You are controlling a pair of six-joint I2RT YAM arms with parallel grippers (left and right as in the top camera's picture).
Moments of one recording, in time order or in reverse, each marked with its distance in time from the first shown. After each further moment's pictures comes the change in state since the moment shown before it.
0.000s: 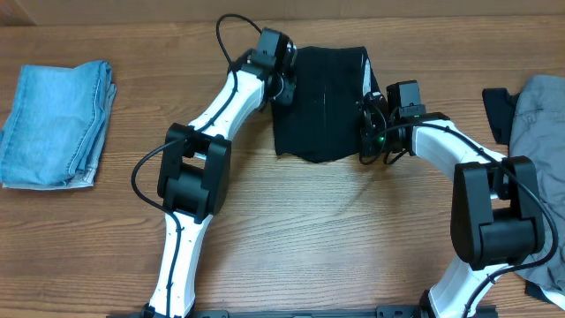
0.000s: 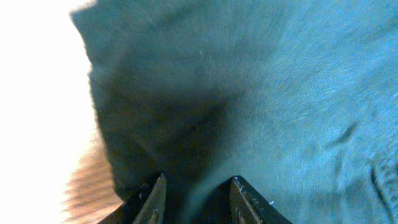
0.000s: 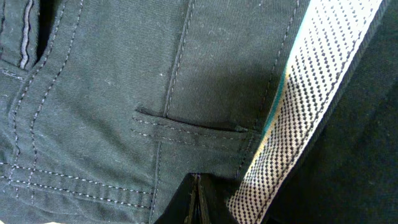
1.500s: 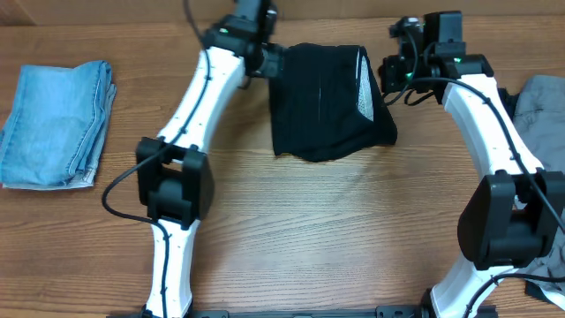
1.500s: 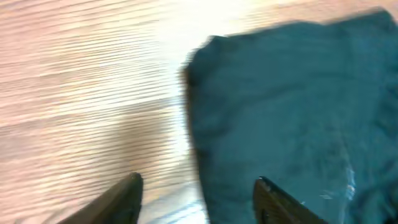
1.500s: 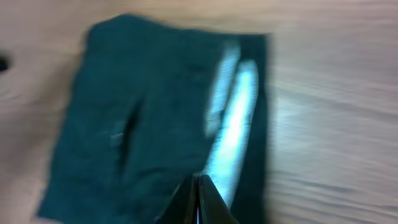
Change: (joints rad) left arm 0.063 -0.104 0.185 -0.278 -0.034 -0.094; right arm -0.060 -0.013 0.488 -0.280 -0.053 0.077
